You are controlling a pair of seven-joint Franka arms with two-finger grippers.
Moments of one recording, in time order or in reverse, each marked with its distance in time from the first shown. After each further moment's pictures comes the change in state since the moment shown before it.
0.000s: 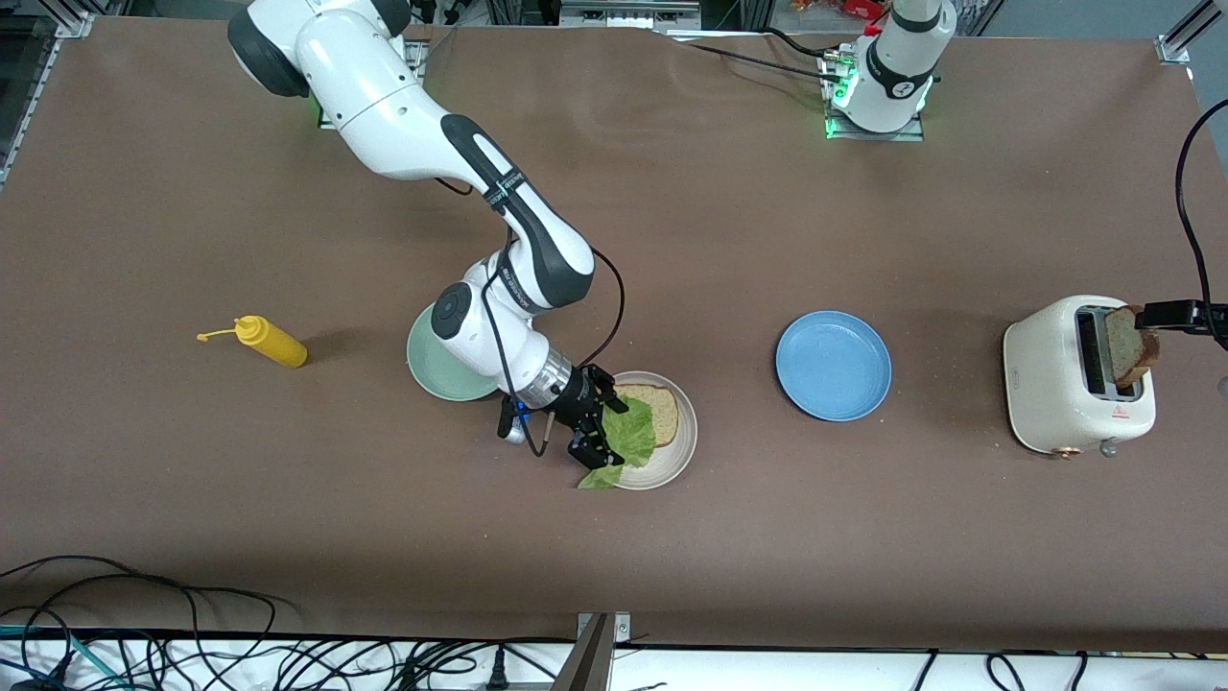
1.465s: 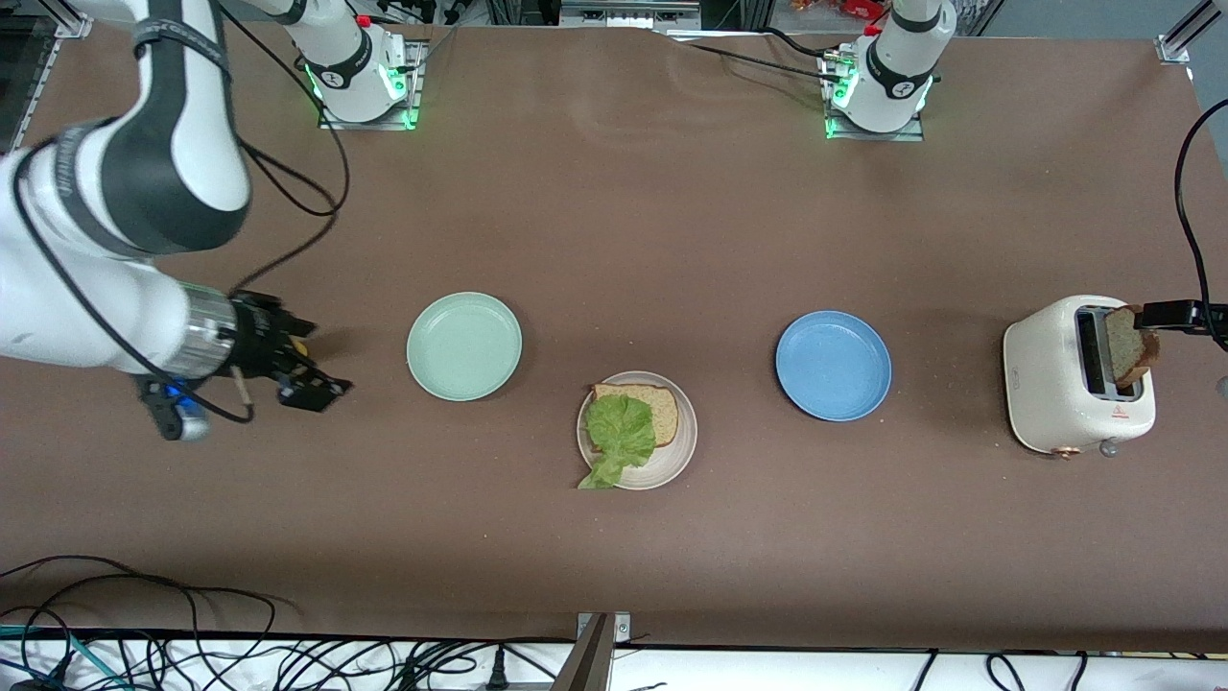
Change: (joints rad) left arm 0.000 0.000 -0.002 -0.001 0.000 0.000 0.000; right arm -0.141 -0.452 -0.528 0.061 -0.246 -1.283 -0.844
